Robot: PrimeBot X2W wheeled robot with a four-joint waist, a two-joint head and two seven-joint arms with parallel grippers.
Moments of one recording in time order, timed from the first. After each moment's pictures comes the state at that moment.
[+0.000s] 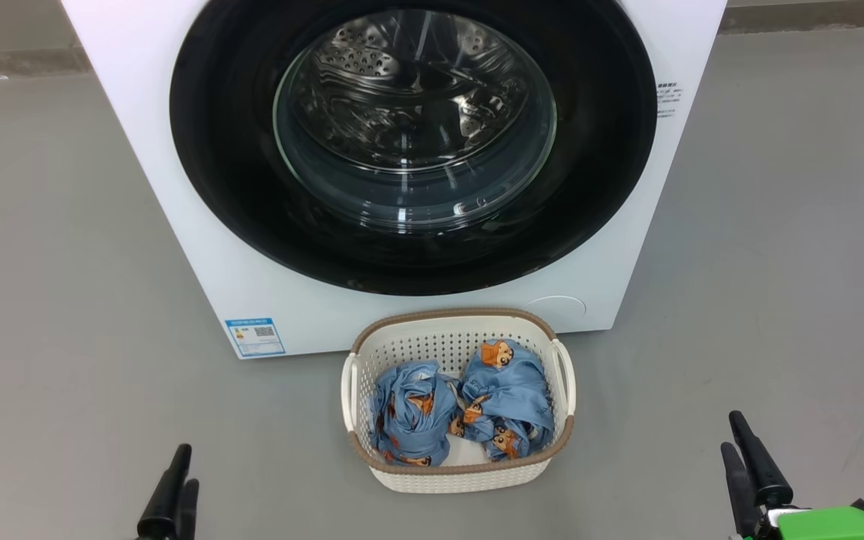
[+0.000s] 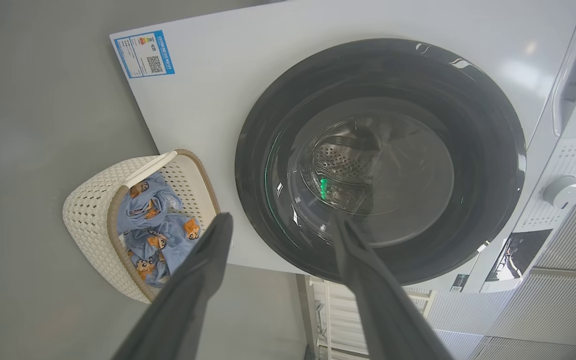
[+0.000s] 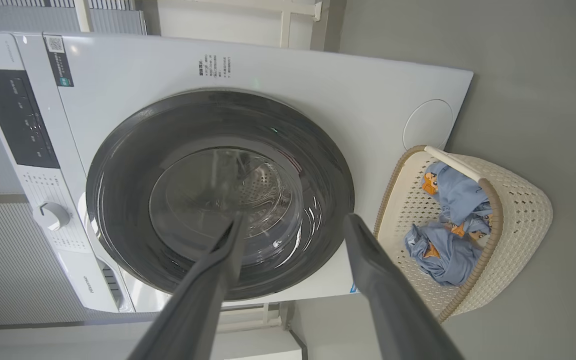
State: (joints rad) left arm -0.02 0.02 0.05 0.31 -1.57 -0.13 0.07; right arm -0.02 -0.04 -0.11 0.33 1.55 0.13 0.07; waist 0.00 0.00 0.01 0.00
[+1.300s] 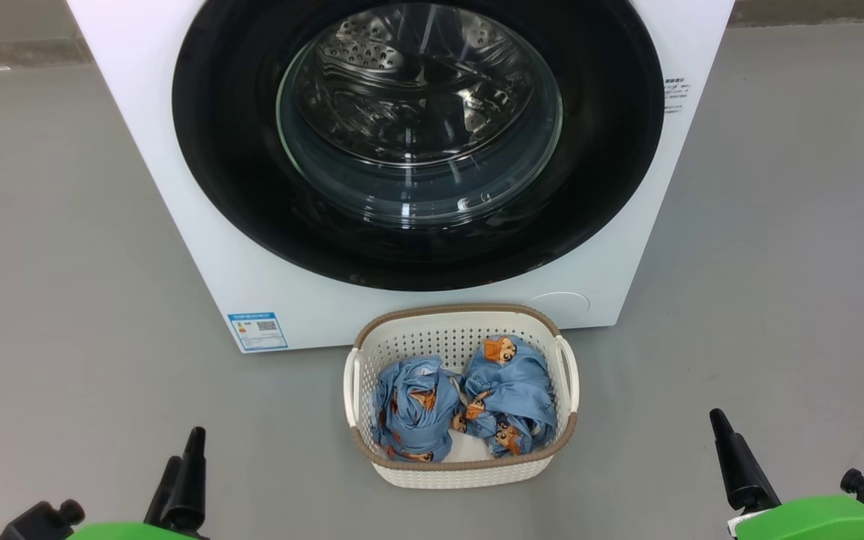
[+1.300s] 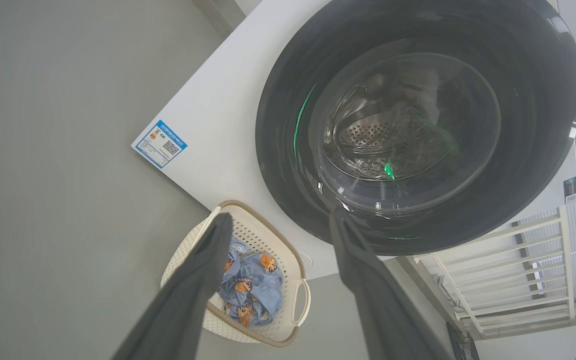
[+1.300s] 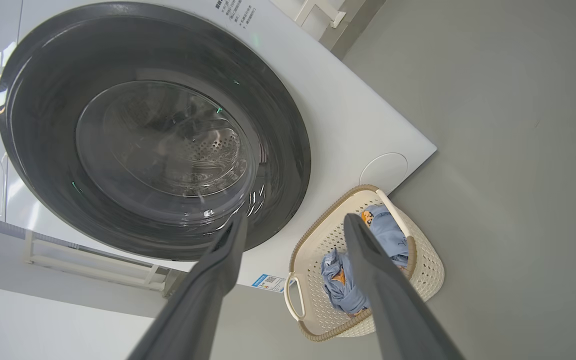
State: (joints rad) left arm -0.02 0.05 -0.02 0.24 -1.05 -0.13 -0.04; right arm -0.02 -0.08 -0.06 0.32 1.05 0.13 -0.04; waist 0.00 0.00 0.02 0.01
